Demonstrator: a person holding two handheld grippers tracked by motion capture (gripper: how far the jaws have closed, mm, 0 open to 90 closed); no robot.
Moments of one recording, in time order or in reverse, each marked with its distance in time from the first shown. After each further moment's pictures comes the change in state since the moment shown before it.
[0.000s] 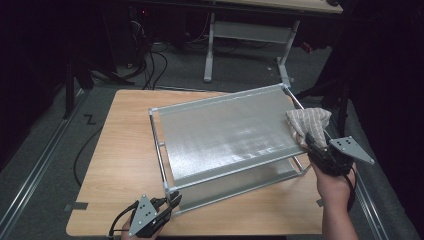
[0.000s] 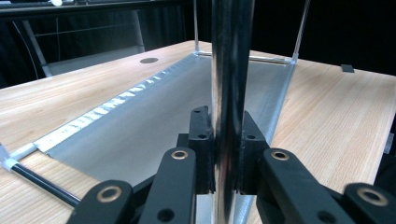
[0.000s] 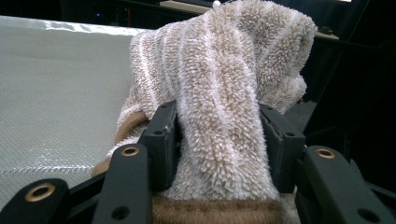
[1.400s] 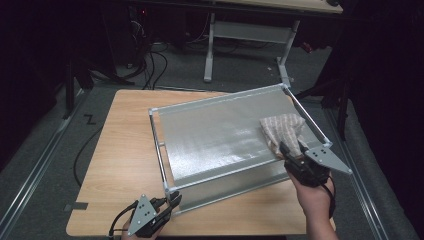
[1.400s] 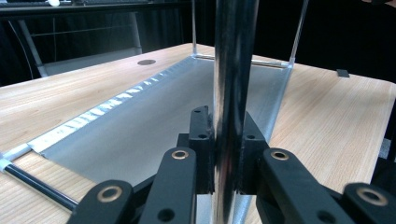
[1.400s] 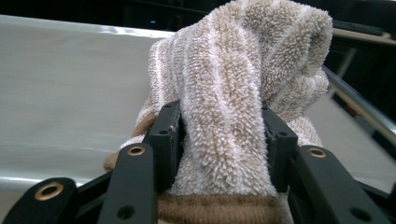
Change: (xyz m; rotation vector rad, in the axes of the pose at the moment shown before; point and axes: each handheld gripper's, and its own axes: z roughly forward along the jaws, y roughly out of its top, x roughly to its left) left arm 0.001 -0.001 0.000 -0.014 -0.011 -0.015; right arm 0.069 0.002 -0.018 -0.023 0.196 -0.019
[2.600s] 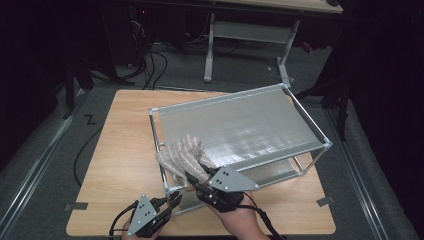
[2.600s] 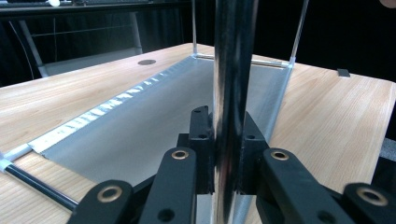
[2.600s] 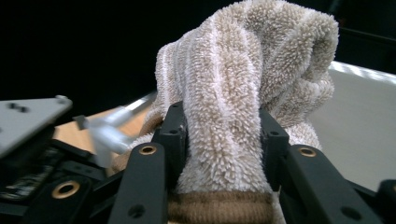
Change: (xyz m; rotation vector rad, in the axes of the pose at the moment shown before) left arm 0.000 0.000 0.000 0.002 0.000 0.009; right arm 0.192 0.026 0.011 -0.038 0.527 -0.148
